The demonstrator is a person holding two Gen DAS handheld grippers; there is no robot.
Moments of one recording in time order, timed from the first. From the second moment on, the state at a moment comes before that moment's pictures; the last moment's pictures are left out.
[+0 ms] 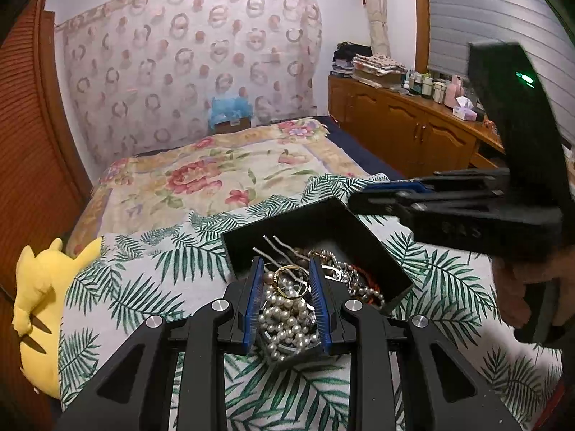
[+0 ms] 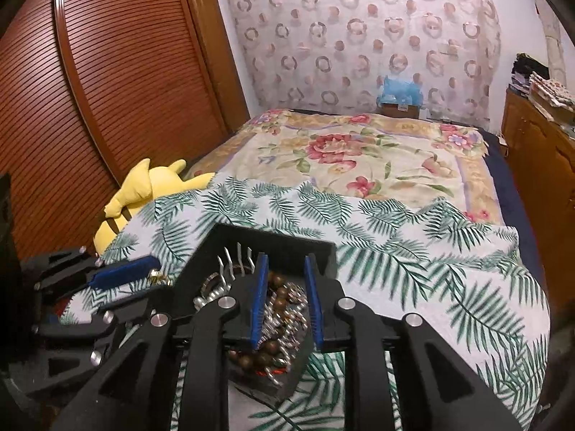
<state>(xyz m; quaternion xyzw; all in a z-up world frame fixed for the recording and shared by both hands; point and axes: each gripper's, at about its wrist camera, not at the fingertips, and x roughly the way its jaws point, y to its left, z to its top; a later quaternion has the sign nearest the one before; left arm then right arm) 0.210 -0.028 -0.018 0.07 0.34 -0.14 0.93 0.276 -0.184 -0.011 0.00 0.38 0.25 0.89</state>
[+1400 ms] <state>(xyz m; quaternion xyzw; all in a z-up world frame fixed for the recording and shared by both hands) 0.182 0.003 -0.019 0.05 0.32 -0.04 0.94 0.182 -0.221 -0.028 0.02 0.33 0.20 0.92</state>
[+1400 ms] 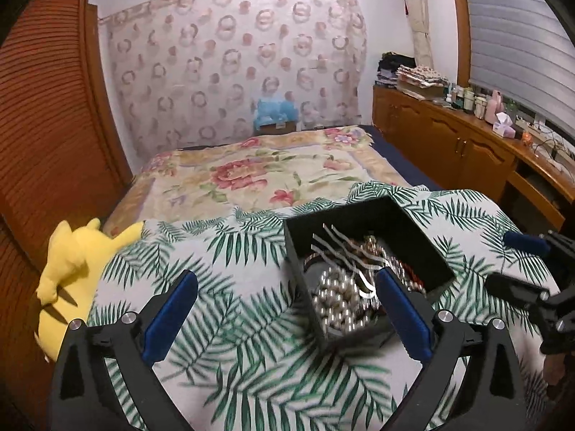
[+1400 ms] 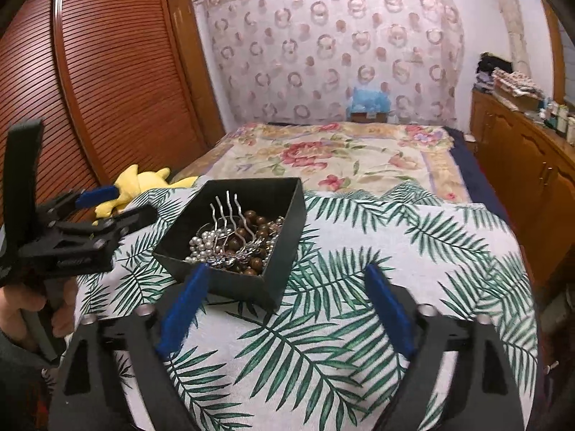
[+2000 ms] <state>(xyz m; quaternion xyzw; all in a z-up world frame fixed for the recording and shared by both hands) 0.101 0.011 -0.010 0.00 0.32 -0.04 0.94 0.111 -0.224 0.003 0.01 0.27 0.16 0.95</state>
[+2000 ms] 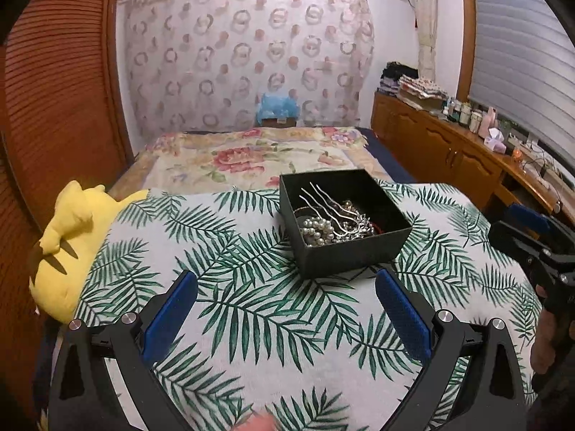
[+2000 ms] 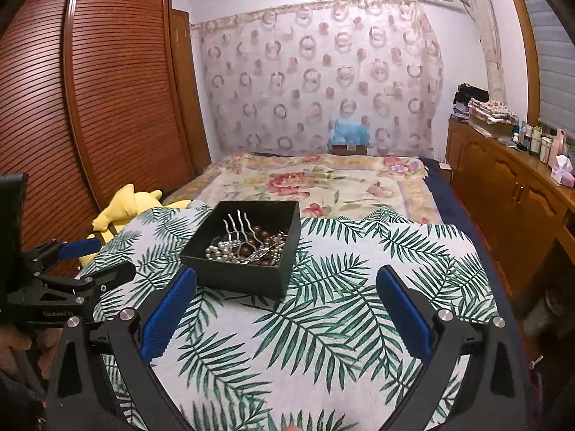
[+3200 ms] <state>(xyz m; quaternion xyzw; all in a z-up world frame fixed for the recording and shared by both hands) 0.038 0.016 0.016 0.01 0.27 -0.02 0.96 0.053 -0.221 0.018 0.03 0.23 0.15 0.96</state>
